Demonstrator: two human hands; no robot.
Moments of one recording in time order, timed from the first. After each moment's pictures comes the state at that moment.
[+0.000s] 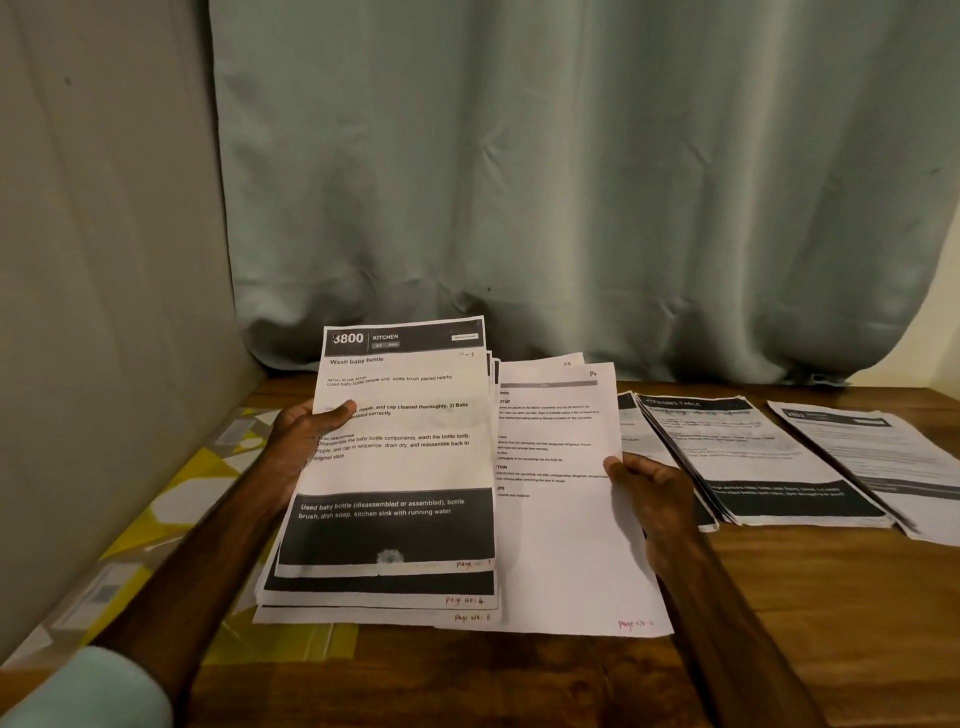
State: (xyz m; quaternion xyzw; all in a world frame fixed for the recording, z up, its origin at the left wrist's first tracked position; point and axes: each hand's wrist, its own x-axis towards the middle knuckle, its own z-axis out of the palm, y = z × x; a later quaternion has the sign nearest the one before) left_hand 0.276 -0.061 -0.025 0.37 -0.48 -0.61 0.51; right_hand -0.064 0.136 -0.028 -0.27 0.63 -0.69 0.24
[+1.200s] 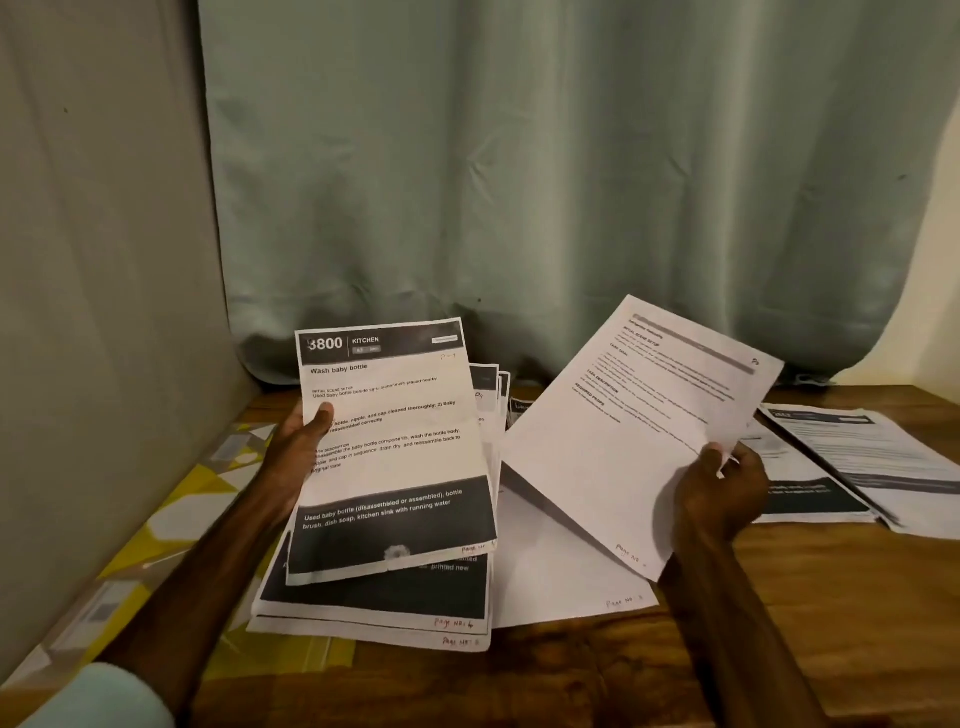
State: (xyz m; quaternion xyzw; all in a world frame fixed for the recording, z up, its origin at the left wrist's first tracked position) left_hand 0.267 -0.053 -0.022 0.39 -0.49 -0.56 0.55; right_hand -0.105 0.143 -0.018 -0.13 0.65 -0.75 -0.04
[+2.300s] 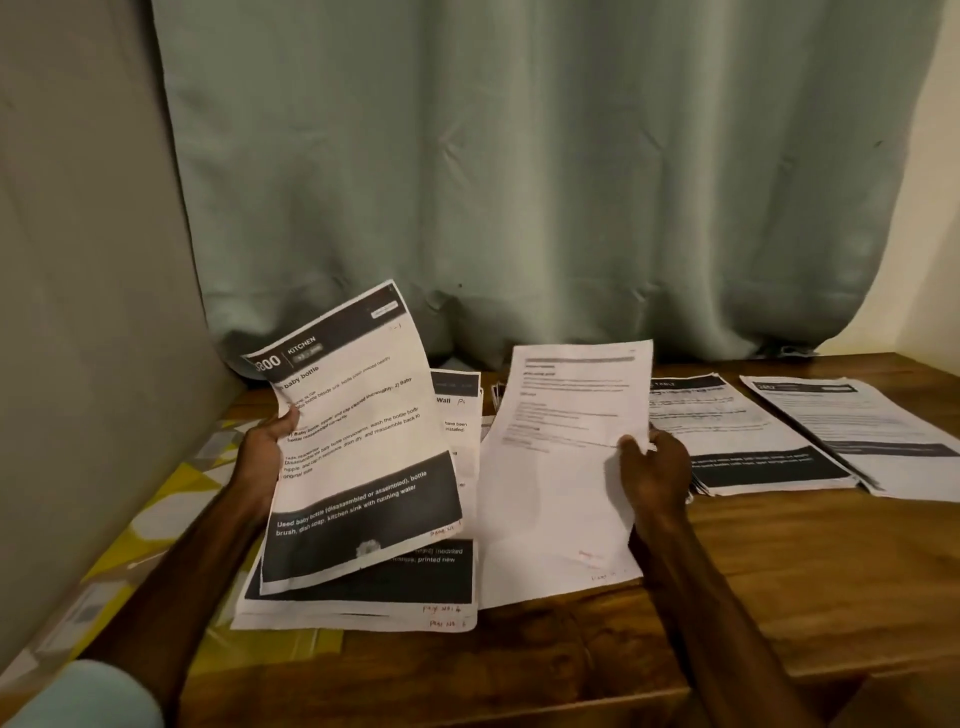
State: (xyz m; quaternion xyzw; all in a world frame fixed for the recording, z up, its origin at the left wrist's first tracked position) left_hand 0.273 -0.044 -0.018 0.41 -0.38 -0.65 0.52; right_hand -0.093 0.130 -0.037 -0.23 0.71 -0.66 0.09
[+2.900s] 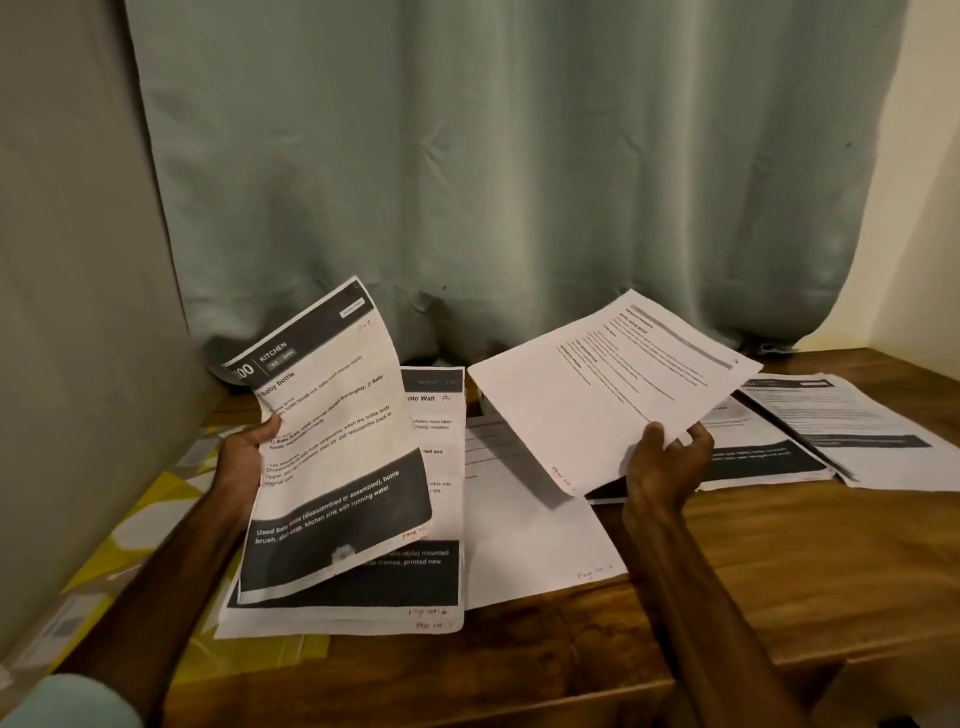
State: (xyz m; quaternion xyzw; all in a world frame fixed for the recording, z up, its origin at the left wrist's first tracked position) left_hand 0.273 -0.032 -0.009 0.42 -0.38 -0.64 0.52; right_hand -0.089 0.140 -0.023 -0.10 0.55 -0.82 0.08
